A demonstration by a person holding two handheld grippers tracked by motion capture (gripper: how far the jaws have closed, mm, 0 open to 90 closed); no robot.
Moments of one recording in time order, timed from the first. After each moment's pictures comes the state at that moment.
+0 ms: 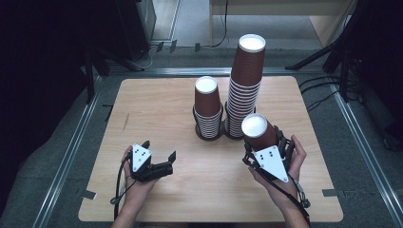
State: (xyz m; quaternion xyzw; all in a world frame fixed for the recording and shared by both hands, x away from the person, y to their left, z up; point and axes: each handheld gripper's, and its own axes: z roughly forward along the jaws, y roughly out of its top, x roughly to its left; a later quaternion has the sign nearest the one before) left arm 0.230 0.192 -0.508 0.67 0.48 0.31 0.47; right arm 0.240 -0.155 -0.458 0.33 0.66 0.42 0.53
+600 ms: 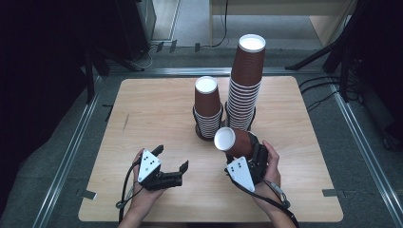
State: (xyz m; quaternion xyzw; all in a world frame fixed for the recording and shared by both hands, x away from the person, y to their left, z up) left arm 0.209 0.167 -0.495 0.69 0.42 0.27 0.52; right arm 0.234 -0.108 -0.494 0.23 0.70 0.37 0.56
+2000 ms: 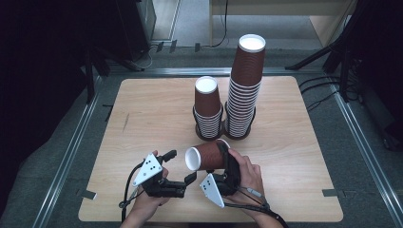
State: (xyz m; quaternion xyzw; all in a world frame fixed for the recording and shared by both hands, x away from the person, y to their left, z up) left arm 0.197 0.158 -0.484 0.69 0.36 0.17 0.60; right arm 0.215 -0.056 -0.515 0.06 0.75 0.33 0.58
